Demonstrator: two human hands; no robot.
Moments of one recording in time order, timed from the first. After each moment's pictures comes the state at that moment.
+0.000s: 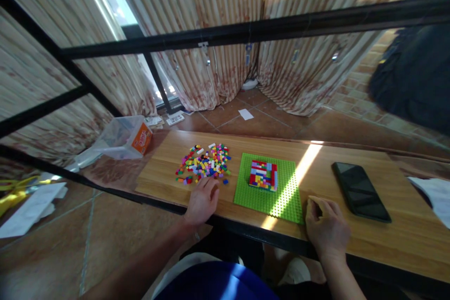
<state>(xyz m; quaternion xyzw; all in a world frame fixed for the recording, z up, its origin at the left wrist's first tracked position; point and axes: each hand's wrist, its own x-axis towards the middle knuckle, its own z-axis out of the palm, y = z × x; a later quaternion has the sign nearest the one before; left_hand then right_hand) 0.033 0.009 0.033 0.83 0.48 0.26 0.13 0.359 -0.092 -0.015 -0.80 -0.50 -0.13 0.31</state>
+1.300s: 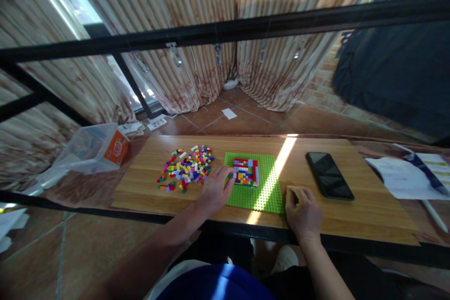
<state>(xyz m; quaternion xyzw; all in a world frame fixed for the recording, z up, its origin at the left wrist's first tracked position) 0.114 0.032 0.055 0.87 0.35 0.29 0.21 0.353 -0.089 -0.011 -0.79 -0.50 -0.12 0.34</state>
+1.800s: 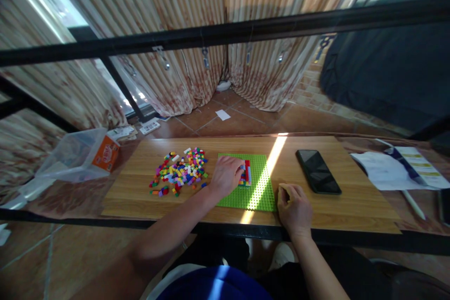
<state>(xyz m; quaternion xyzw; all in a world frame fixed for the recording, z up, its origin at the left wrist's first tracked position) 0.172 0.064 0.057 0.92 0.30 0.22 0.12 0.353 -0.088 -0.012 -0.79 -0.50 -0.11 0.33</state>
